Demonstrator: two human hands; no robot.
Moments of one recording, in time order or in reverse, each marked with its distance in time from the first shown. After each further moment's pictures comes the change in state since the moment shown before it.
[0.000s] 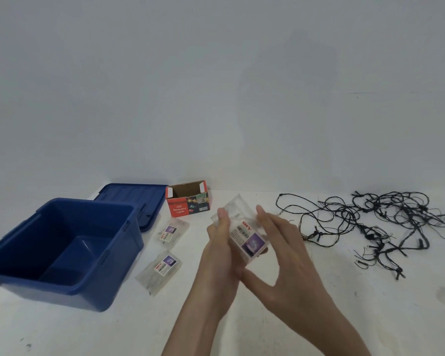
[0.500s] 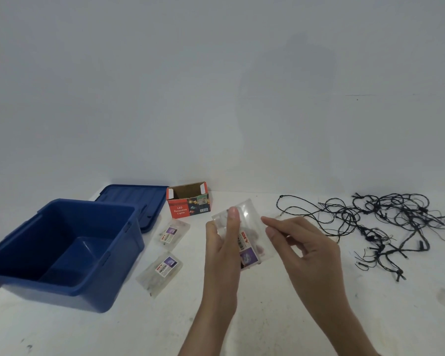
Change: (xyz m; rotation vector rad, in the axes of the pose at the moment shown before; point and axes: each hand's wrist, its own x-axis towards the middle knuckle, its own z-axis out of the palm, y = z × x) left_hand -0.005 -0.004 0.010 0.111 0.157 0.234; right_hand 0.015 0.004 -0.011 0.321 0.280 0.163
